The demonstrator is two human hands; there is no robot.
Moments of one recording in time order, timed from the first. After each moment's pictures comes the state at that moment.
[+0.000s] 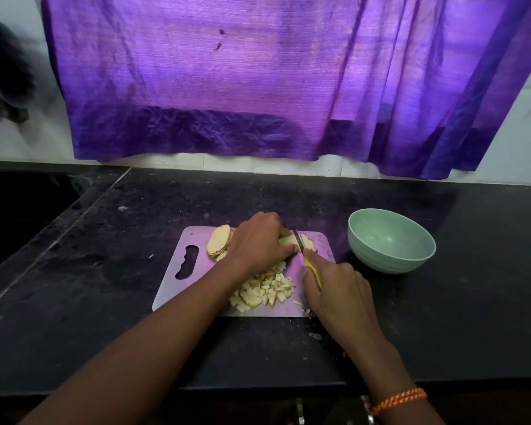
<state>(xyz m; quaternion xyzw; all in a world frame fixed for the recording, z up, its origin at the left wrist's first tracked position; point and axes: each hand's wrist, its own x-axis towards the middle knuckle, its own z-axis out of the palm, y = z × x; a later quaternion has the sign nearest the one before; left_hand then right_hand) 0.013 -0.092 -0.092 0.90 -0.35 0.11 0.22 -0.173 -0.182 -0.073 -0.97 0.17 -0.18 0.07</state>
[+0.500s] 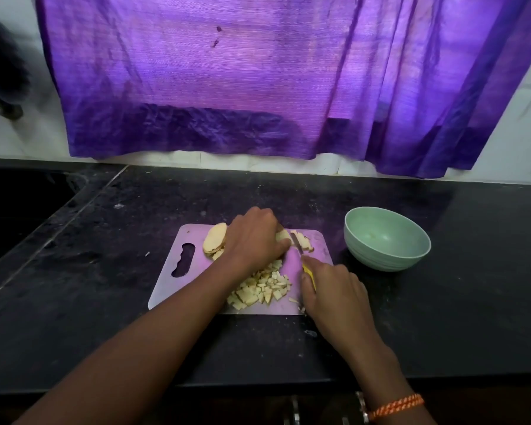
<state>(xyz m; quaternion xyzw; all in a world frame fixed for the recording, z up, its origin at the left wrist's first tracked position) 0.010 -0.092 -0.088 0.91 -0.34 0.17 0.18 -0.182 -0.176 -0.071 -0.97 0.17 -0.15 0.10</state>
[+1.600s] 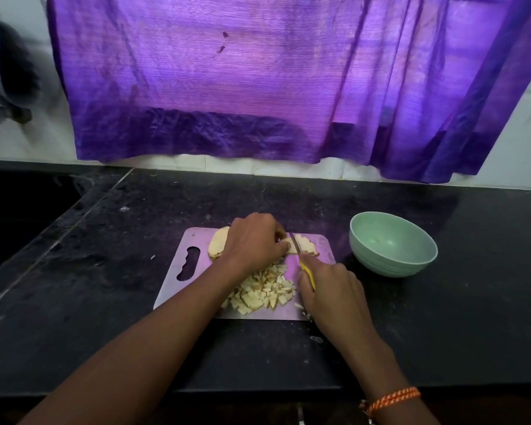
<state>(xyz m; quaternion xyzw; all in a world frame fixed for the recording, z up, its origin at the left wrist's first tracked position) 0.010 -0.080 -0.077 0.90 -0.35 0.14 0.20 -0.167 -0.173 -0.066 -0.97 0.16 -0.16 0.09</state>
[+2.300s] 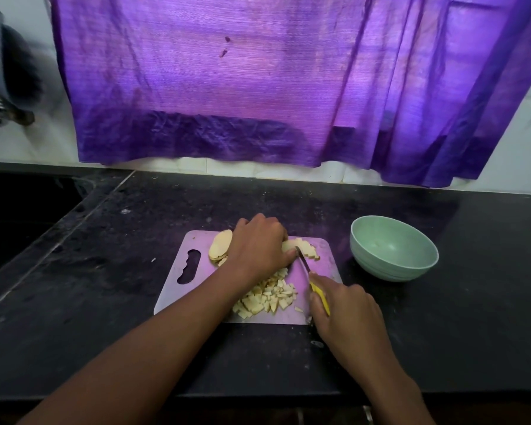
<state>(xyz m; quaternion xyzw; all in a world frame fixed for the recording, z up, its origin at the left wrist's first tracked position) -0.001 -0.085 -0.078 0.90 -0.36 0.19 0.14 -0.198 -0.178 -0.079 -0.97 0.13 -0.19 0.12</state>
